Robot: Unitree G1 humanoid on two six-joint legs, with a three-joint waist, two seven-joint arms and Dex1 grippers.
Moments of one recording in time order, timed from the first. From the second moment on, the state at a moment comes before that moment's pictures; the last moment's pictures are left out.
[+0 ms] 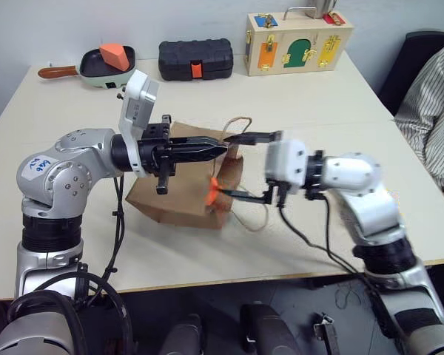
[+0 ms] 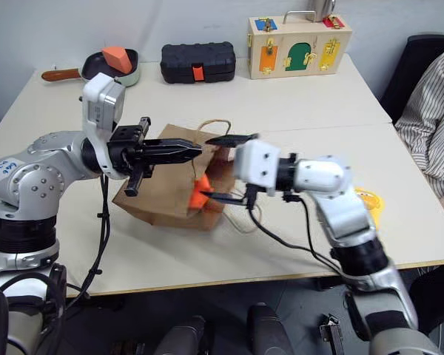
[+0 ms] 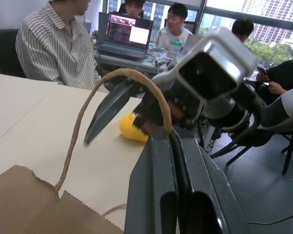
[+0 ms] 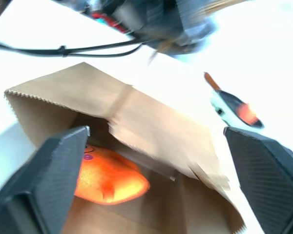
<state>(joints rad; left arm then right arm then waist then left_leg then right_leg) -0.81 0.62 0.07 -0.14 -0.83 0.87 -1.03 -0.58 -0.63 0.02 -0.38 0.31 0.33 0.97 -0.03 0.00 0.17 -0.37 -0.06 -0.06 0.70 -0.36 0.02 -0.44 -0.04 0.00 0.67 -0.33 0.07</state>
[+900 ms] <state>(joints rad) -0.81 0.61 0.11 -0.10 -0.82 0.83 -1.00 -0.11 -0.89 -0.28 -0.01 0.12 0.51 0.71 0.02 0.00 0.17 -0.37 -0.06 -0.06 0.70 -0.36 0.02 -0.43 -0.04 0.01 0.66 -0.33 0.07</state>
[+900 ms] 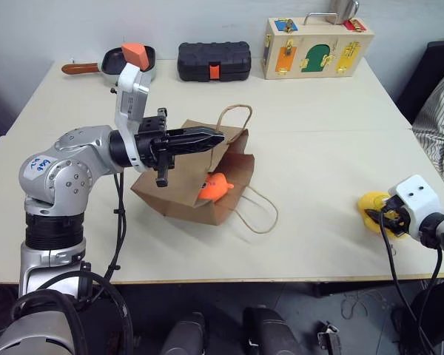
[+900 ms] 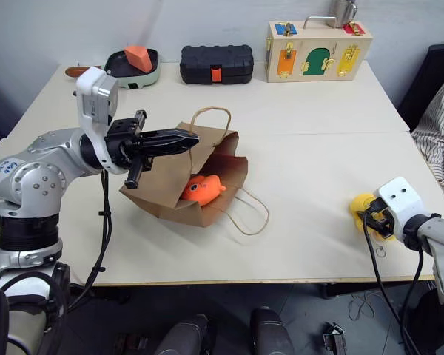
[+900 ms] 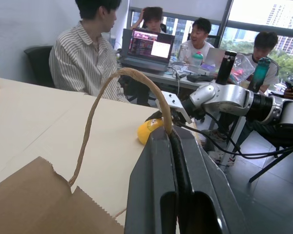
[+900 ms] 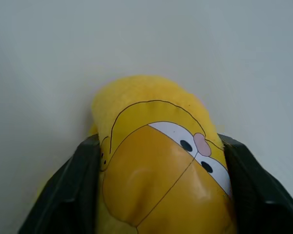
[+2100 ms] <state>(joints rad) -0.85 0.61 0.14 -0.06 -0.82 0.84 -0.97 -1.02 -0.23 0.34 0.22 0.22 0.59 0.76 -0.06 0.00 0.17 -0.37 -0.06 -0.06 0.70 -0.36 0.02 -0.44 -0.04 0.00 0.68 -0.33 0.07</state>
